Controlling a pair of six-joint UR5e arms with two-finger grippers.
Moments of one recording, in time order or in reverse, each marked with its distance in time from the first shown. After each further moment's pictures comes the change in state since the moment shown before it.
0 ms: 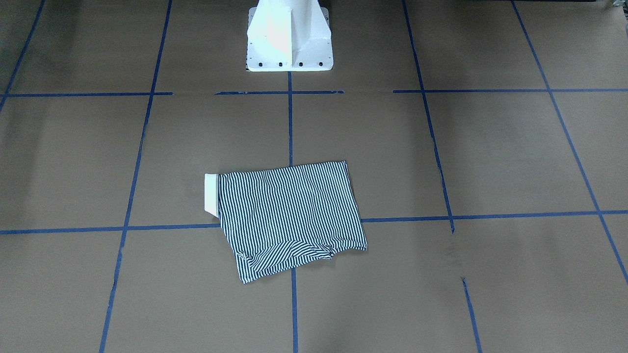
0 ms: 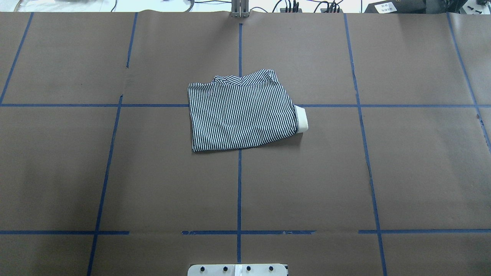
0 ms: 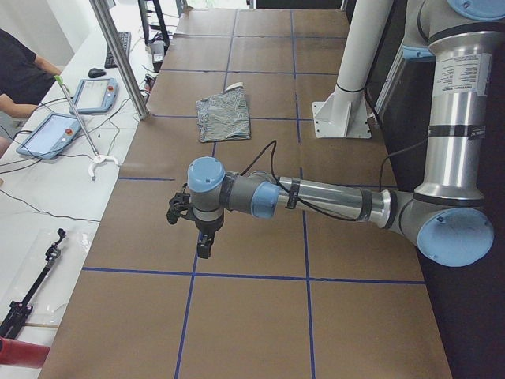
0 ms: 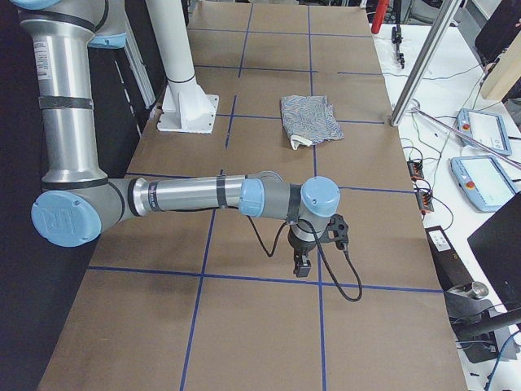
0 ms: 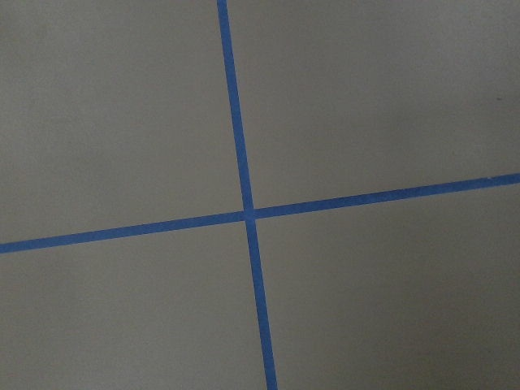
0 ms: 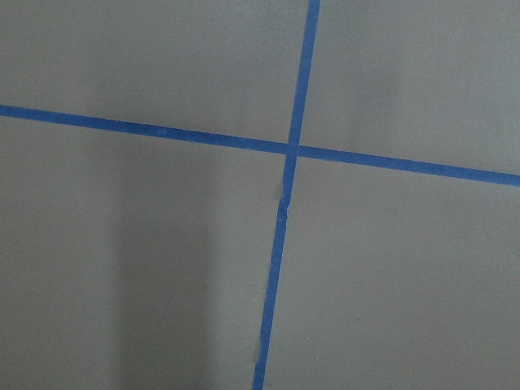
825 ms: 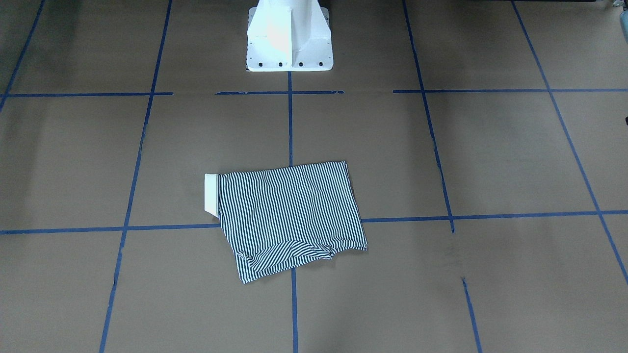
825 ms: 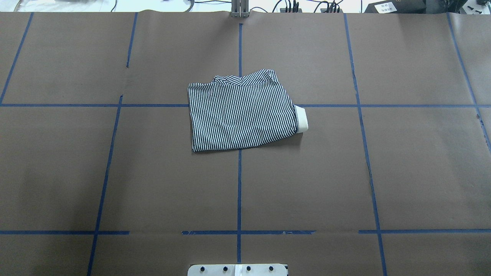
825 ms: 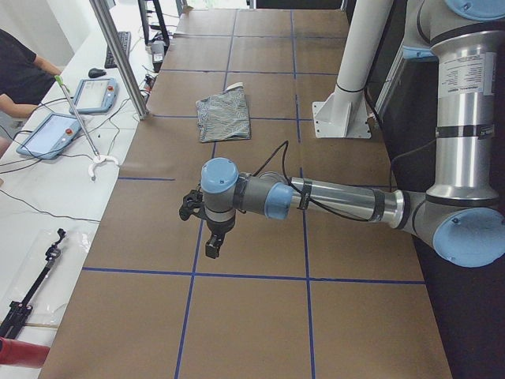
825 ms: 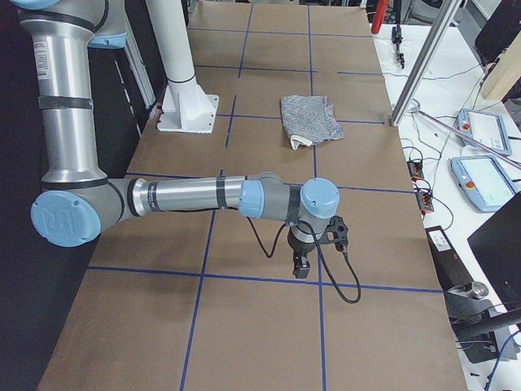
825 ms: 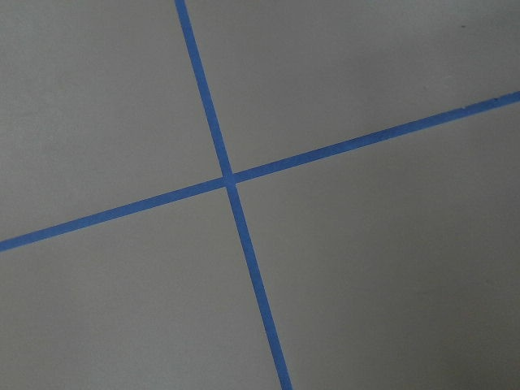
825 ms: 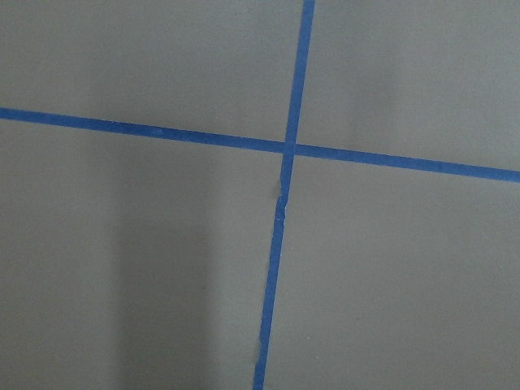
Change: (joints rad) left arm 0.003 0.047 -0.053 0.003 -0.004 0.143; right arm 0.000 -0.002 -0.006 0.004 0.006 0.013
